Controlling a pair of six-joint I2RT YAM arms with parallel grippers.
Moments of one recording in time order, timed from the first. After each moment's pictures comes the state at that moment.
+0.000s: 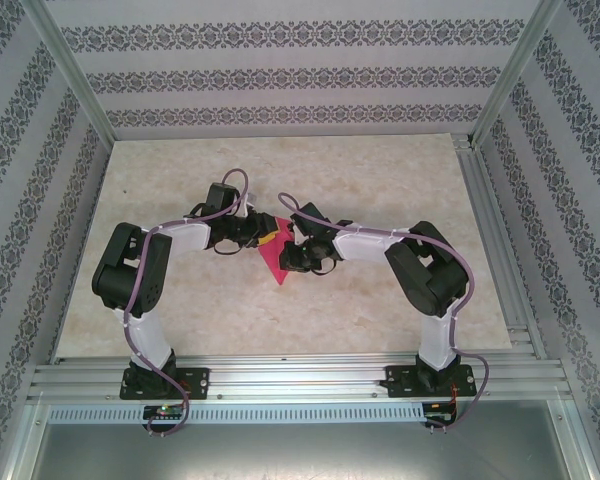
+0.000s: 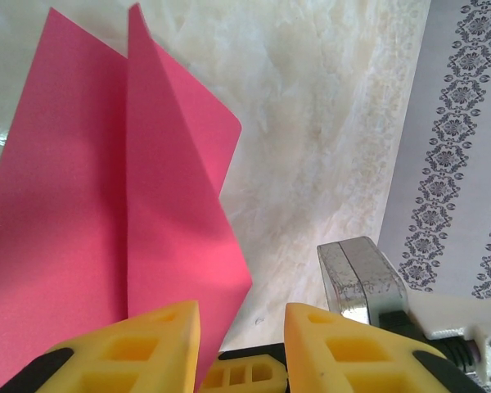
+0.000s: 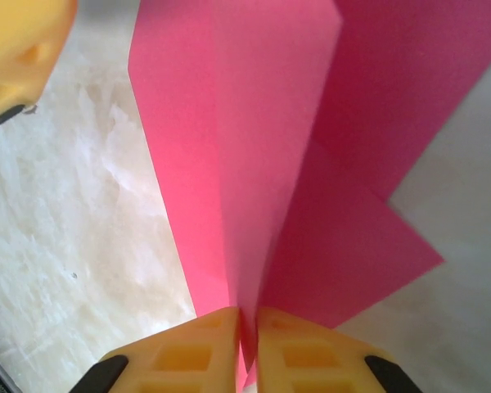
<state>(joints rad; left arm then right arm) -0.32 1.84 1.00 0.02 0.73 -0.90 0.71 1.94 1.16 -0.28 -0.40 0.66</state>
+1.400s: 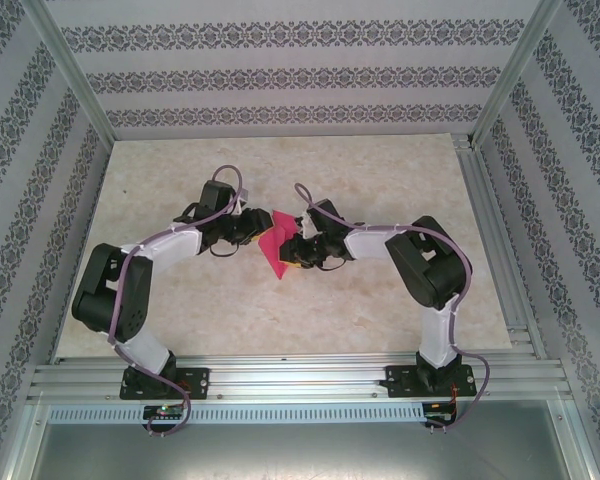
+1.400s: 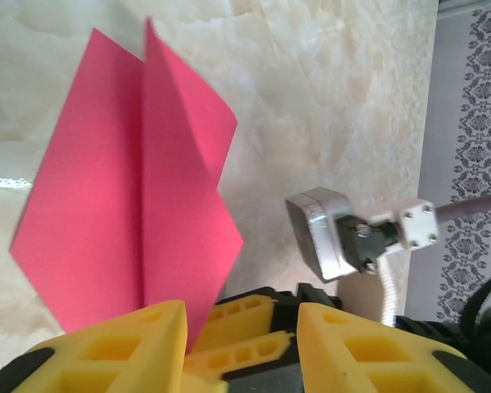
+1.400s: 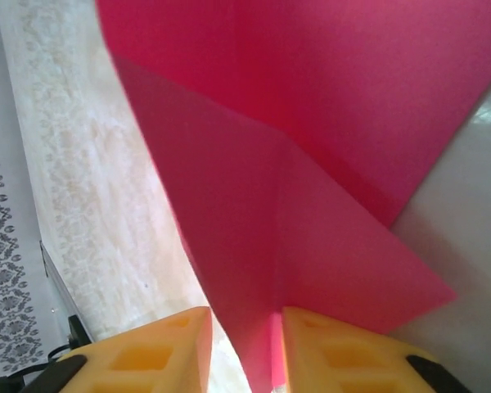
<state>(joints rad) -0.34 1.64 0.94 -0.09 0.53 -0.85 0.60 1.95 1.06 -0.02 -0.63 0.74</state>
